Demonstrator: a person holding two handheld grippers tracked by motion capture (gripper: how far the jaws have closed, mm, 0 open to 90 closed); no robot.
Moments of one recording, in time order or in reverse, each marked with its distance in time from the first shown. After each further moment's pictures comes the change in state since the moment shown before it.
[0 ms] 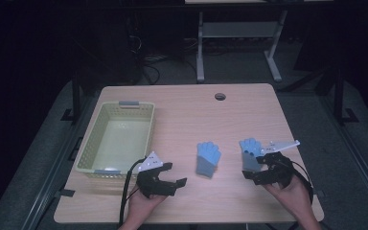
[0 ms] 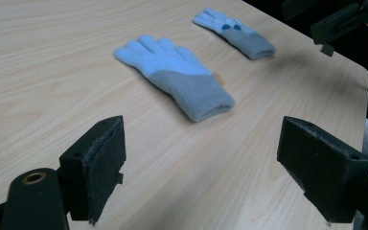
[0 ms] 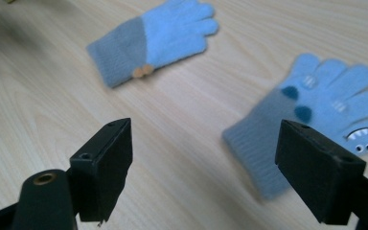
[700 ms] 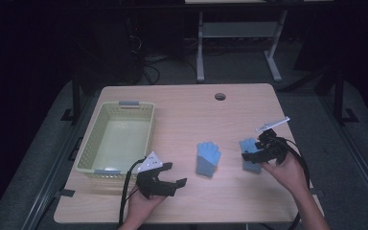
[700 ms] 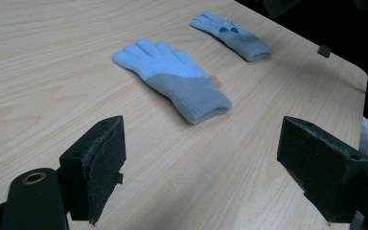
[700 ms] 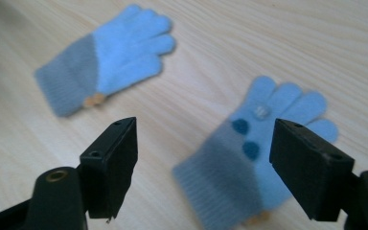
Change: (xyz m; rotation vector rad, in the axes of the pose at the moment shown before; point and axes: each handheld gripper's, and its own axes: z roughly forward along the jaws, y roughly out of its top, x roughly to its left) left arm -0.002 0.001 -0.002 -0.015 -0.005 0.011; right arm -0.034 0.048 0.018 0.115 -0.042 0.029
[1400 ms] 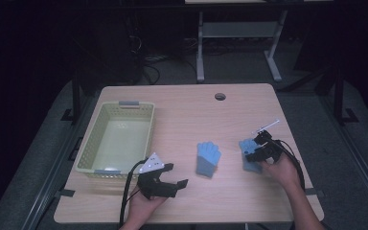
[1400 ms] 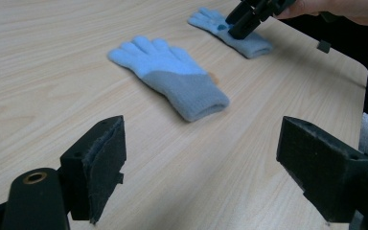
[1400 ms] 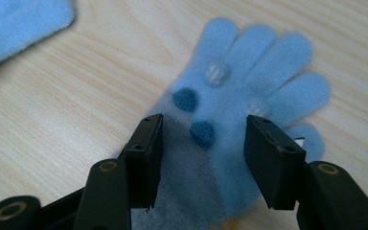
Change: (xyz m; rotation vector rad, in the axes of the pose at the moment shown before) left arm -0.003 -0.001 0.002 0.011 -0.002 0.012; right arm -0.025 -0.009 0.045 0.158 -0.079 0.061
